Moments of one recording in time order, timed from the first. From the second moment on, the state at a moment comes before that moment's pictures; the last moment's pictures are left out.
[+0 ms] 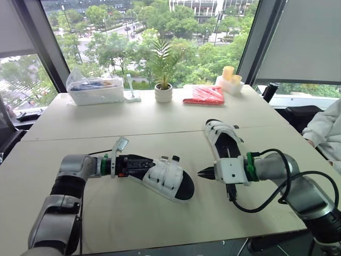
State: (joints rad) left arm -0.78 0.52 -0.01 0.55 -0.47 1.11 -1.33; right arm -0.41 -0.84 0.18 -0.37 -0.01 0.16 1.14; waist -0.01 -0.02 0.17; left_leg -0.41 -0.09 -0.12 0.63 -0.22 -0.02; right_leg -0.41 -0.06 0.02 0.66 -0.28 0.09
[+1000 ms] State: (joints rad) left arm -1.09 0.29 0.06 0.98 -0.49 1.06 -1.28; right arm -0.36 -0.85 0.16 -0.43 0.01 0.24 1.06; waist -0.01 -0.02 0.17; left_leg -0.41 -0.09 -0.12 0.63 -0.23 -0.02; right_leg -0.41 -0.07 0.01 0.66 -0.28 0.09
